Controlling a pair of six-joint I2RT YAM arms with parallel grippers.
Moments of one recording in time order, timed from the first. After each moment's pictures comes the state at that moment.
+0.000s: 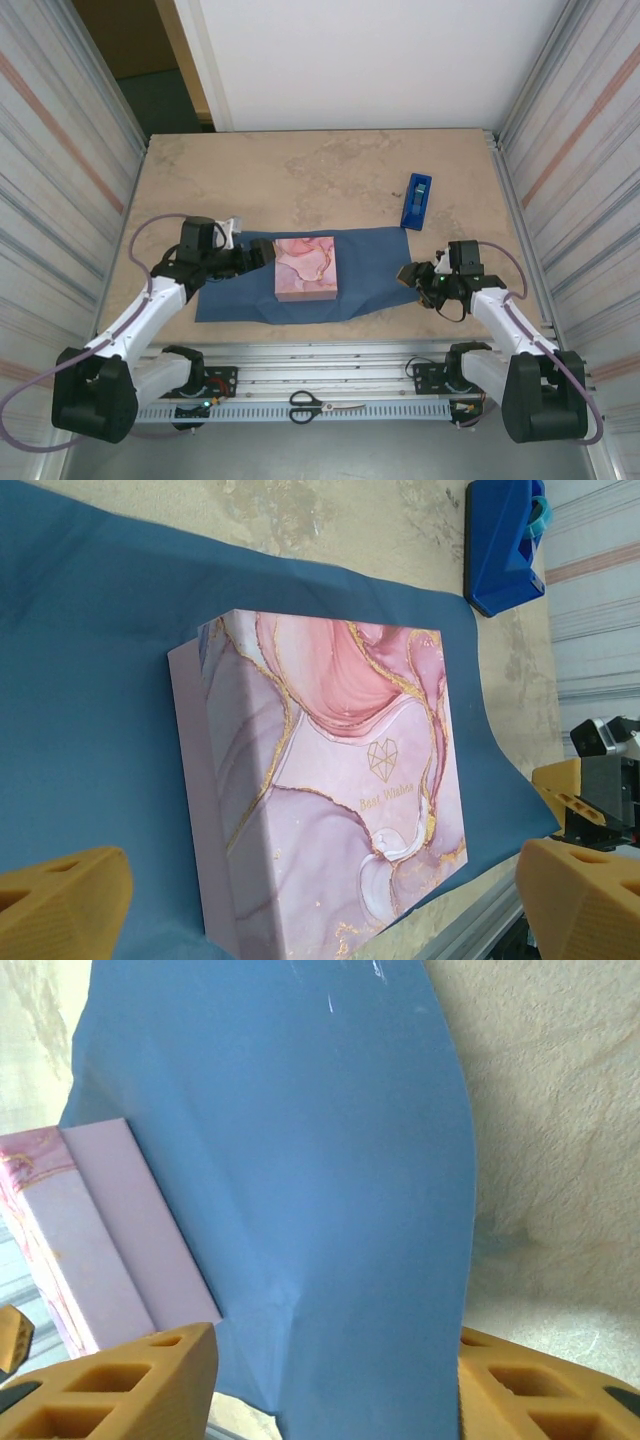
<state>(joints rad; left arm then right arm) -0.25 1.07 0.61 -0.32 0.56 -0.55 0.07 1.02 0.42 -0.45 -0.55 0.81</state>
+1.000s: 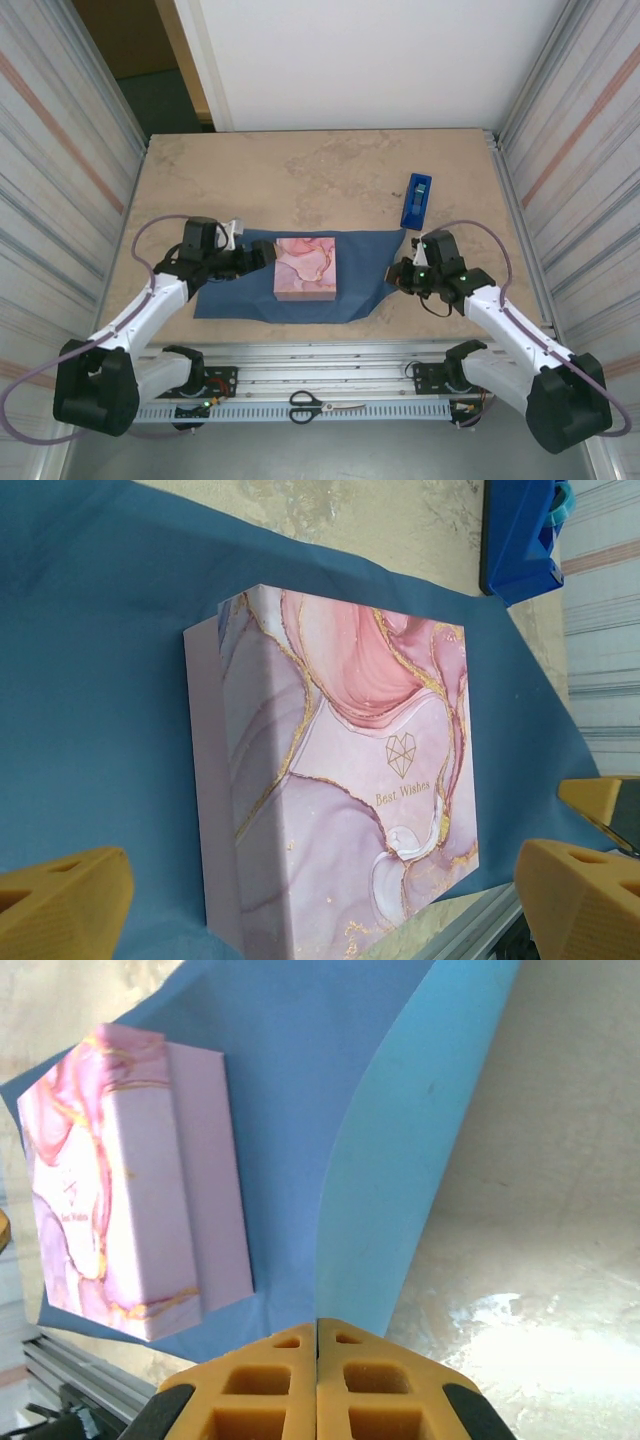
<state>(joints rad) -0.25 1.10 0.61 -0.33 0.56 -0.55 0.38 0.97 0.53 -0.44 -0.36 0.75</state>
